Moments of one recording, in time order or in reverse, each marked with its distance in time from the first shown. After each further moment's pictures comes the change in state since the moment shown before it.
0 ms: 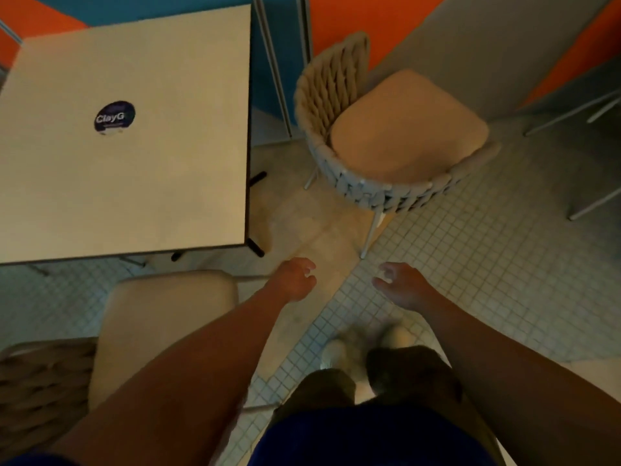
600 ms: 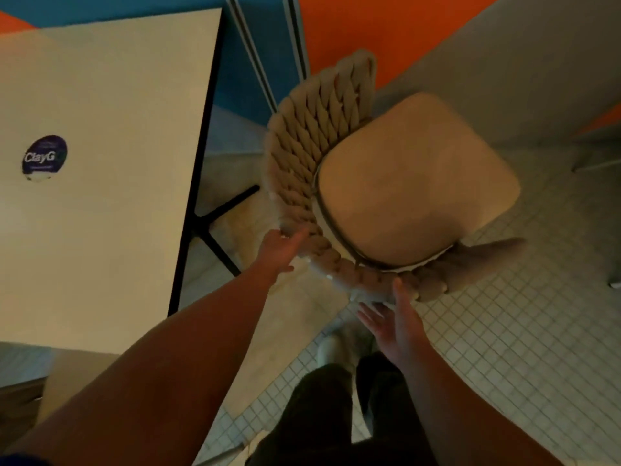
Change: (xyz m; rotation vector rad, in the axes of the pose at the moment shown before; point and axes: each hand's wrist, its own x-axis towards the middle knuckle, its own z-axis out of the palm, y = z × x) left_hand 0.250 0.147 -0.100 -0.752 0.272 -0.401; right_hand 0.190 0.001 -0.132 1.636 -0.039 0.399
